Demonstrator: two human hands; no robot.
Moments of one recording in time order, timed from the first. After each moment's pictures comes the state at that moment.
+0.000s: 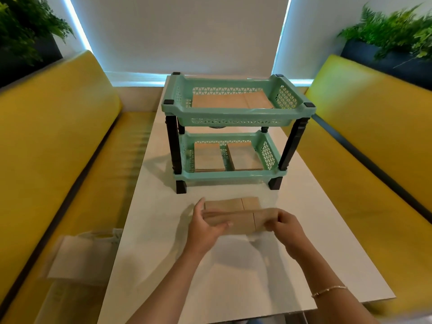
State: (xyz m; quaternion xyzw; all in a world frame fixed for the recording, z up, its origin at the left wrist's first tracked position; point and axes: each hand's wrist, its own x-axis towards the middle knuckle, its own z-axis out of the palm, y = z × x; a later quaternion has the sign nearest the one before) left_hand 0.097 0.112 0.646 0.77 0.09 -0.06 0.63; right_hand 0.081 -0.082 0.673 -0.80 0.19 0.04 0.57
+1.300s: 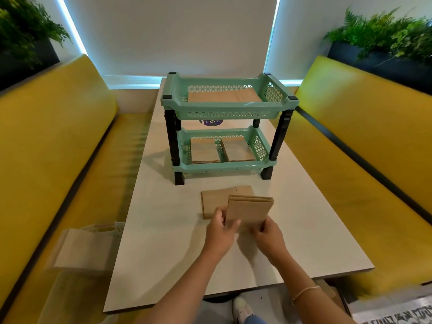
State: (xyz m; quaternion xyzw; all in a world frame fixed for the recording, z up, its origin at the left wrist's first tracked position) left_hand 0.042 0.074 0.661 0.75 0.04 -0.10 0.65; right_hand 0.026 -0.051 0.648 -0.82 0.18 0.01 0.55
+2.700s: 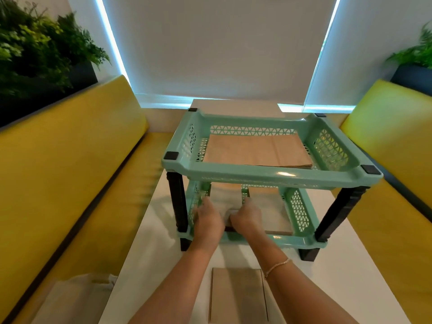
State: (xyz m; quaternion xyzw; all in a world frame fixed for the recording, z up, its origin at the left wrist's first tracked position) left_hand 0.273 0.099 0.699 0.92 0.21 0.00 0.34; right_hand 0.282 0.015 0.706 -0.89 0.13 0.07 0.43
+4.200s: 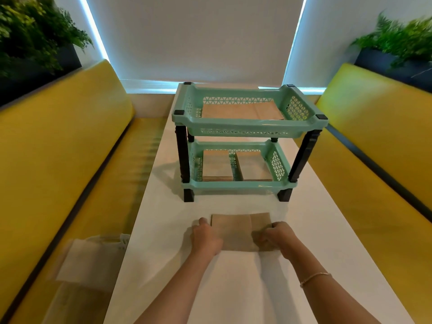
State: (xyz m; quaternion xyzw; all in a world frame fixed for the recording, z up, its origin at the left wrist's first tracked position) left_hand 0.122 0.110 0.644 0.90 0.19 -0.17 0.37; right_hand 0.120 -0.065 0.667 -0.83 0.29 0.18 0.44
